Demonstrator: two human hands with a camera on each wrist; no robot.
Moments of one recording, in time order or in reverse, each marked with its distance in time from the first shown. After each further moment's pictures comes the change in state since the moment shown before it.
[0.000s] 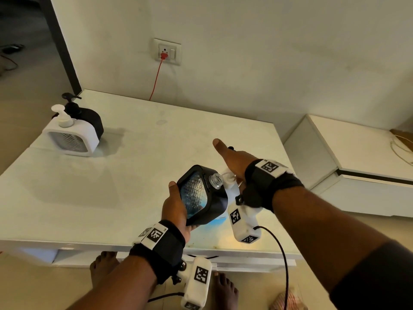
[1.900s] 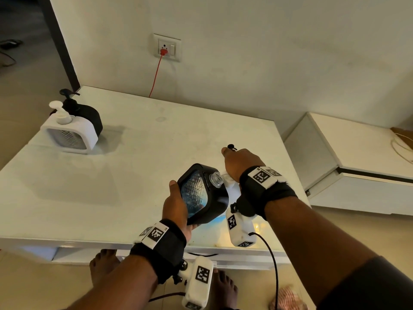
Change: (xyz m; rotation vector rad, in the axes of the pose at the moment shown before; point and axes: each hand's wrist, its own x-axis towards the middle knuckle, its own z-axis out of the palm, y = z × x) left_hand -0.002 -0.002 0.001 0.019 -0.009 -0.008; right_hand 0.012 0.007 0.011 -0.141 0.168 0.002
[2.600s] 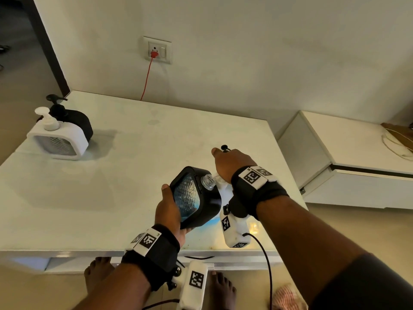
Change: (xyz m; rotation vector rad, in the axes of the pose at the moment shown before) left_hand -0.002 -0.002 0.001 0.014 -0.005 0.027; right_hand 0.011 0.001 0.006 -0.049 -0.024 -0.041
